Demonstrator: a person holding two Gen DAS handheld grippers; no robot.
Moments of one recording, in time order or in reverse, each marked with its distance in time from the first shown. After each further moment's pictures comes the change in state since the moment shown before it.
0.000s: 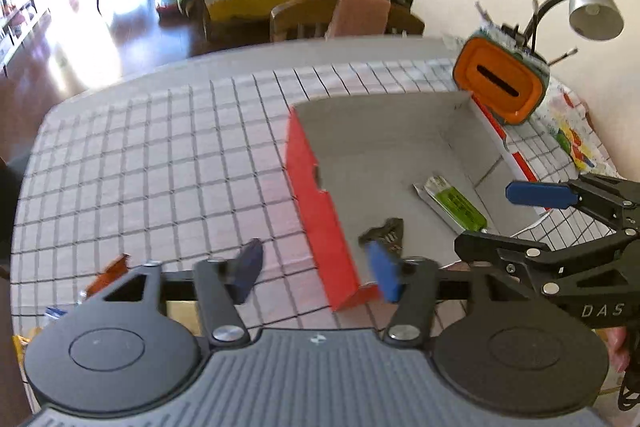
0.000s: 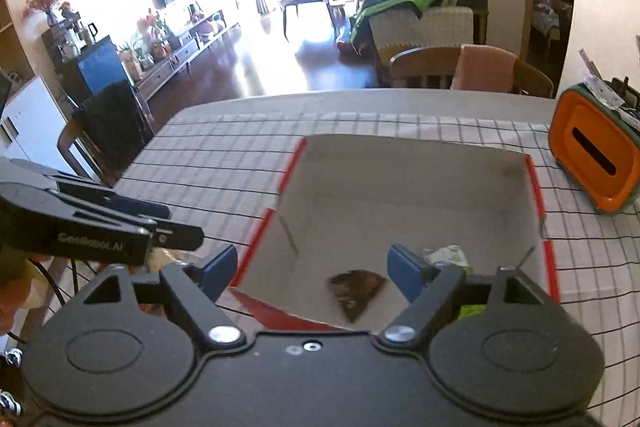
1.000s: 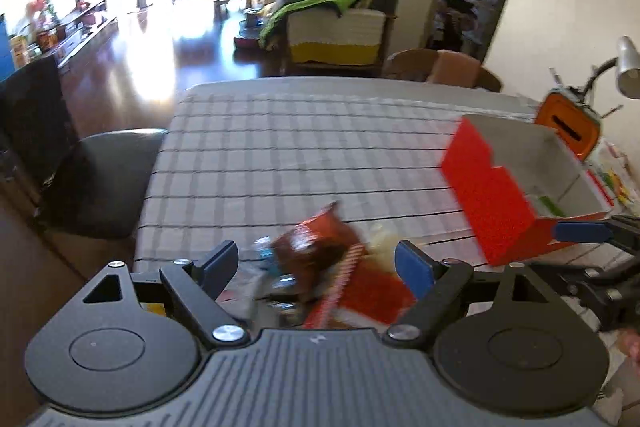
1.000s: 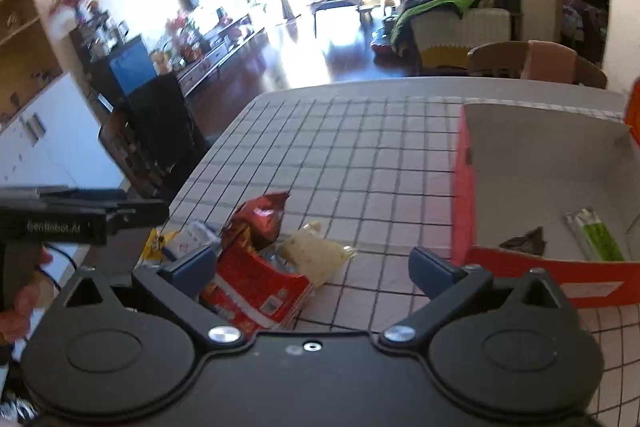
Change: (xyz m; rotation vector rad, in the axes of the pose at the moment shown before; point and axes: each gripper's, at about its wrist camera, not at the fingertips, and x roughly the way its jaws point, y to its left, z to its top) left arm -0.074 0.195 -0.124 -0.153 -0.171 0.113; right arm 0.054 0.141 -0.039 -0.050 -0.012 0.076
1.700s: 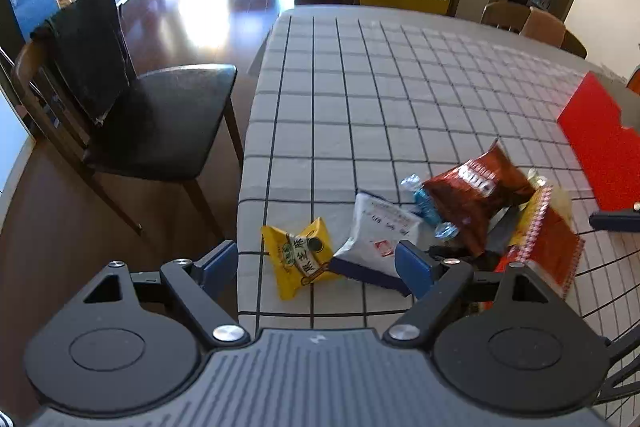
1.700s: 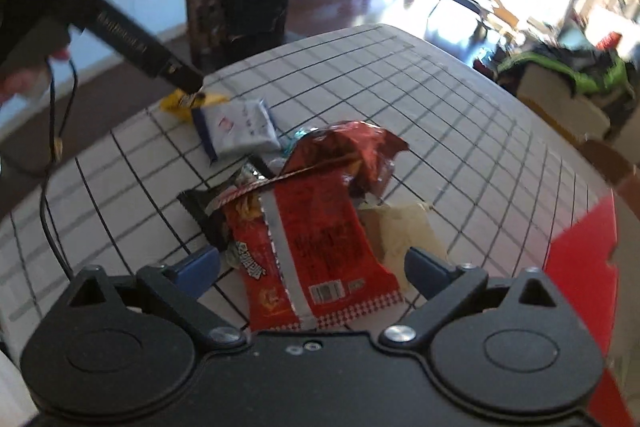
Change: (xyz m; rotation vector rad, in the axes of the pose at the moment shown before) left arm 0.061 0.102 -0.031 -0.057 0.162 0.135; right arm 0.104 0.100 -0.039 -0.618 0.172 -0.016
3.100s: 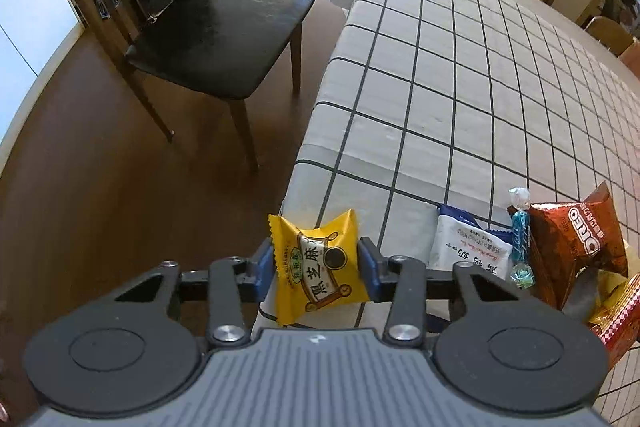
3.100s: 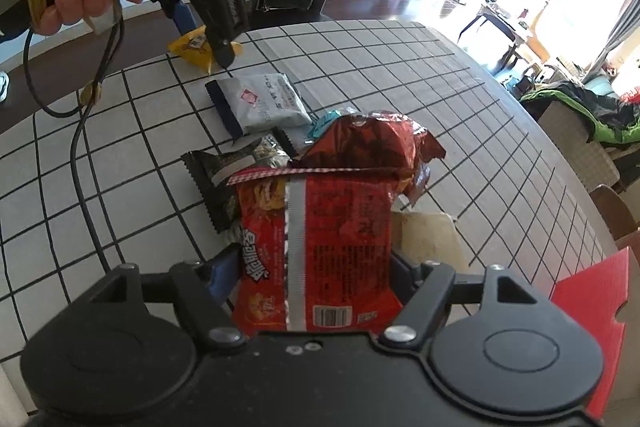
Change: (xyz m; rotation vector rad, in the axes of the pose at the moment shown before) left arm 0.053 0.034 0.015 -0.289 0.190 0.115; right arm 0.021 0.010 -0.003 -0.121 0.036 0.000
